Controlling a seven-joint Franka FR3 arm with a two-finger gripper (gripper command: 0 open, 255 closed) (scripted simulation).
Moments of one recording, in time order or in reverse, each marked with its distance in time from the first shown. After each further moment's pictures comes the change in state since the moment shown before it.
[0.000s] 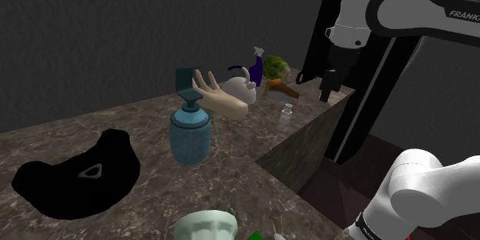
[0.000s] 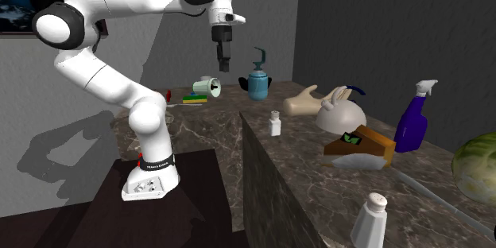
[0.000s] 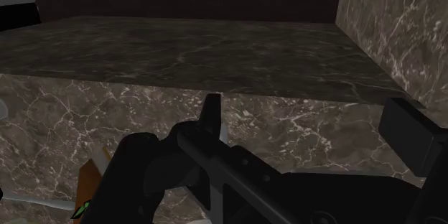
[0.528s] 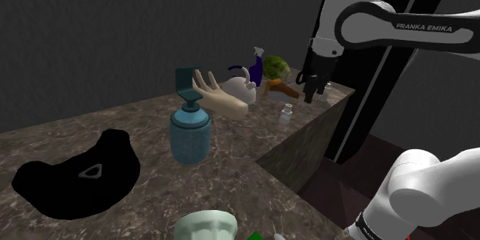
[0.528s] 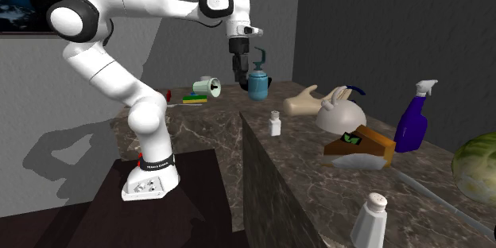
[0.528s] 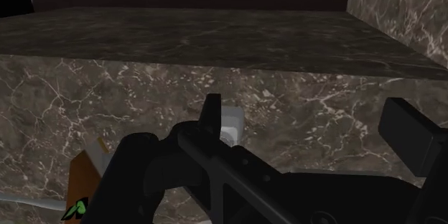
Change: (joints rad) arm -0.022 0.143 -0.062 -0.023 -0.037 0.170 -0.042
